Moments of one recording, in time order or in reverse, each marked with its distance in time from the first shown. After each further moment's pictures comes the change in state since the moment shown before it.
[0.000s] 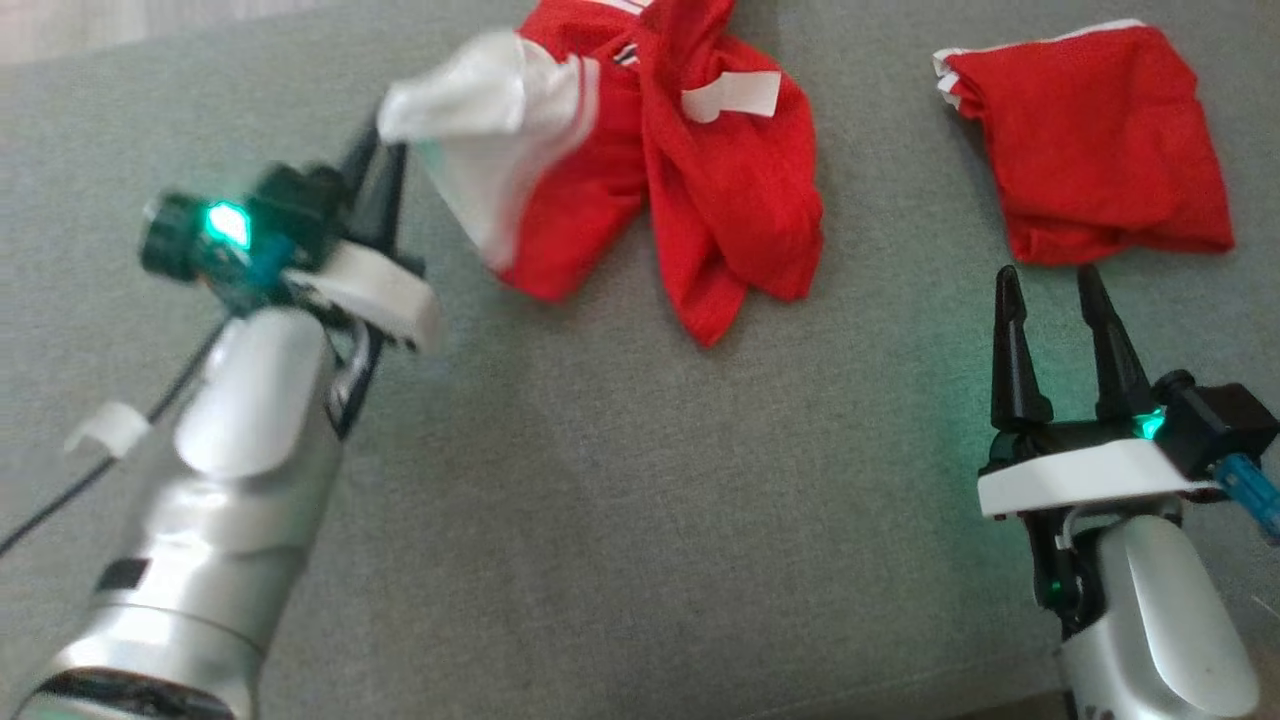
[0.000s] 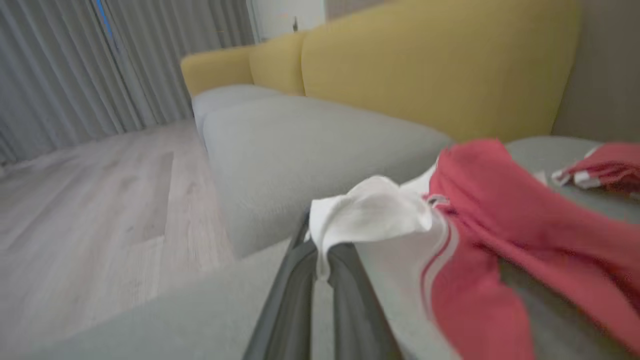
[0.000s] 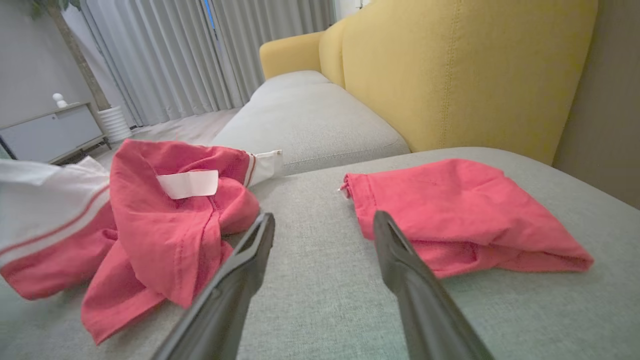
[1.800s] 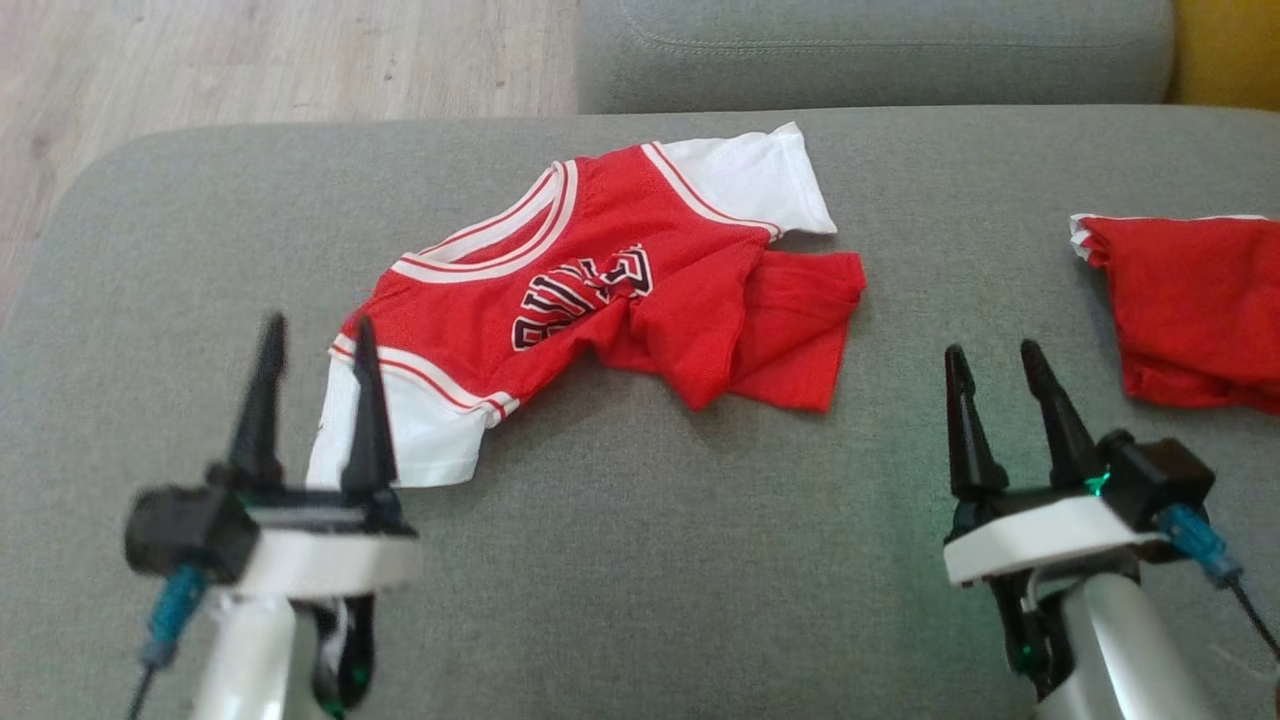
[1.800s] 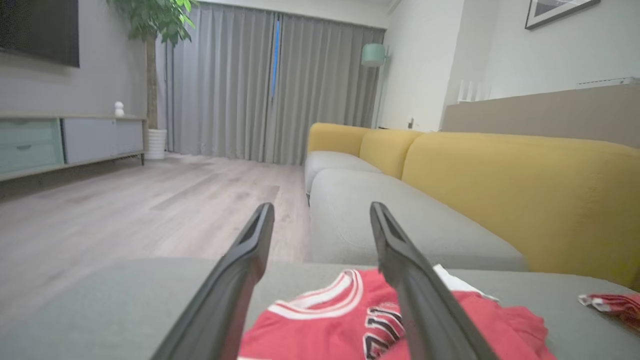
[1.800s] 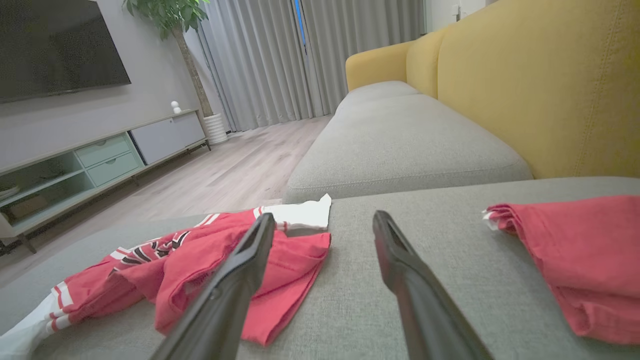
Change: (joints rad) left arm 0.636 -0.052 0.317 -0.704 -0.053 0.018 -0.008; right arm 0.061 0.000 0.065 0.062 0.015 0.000 0.000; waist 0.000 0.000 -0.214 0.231
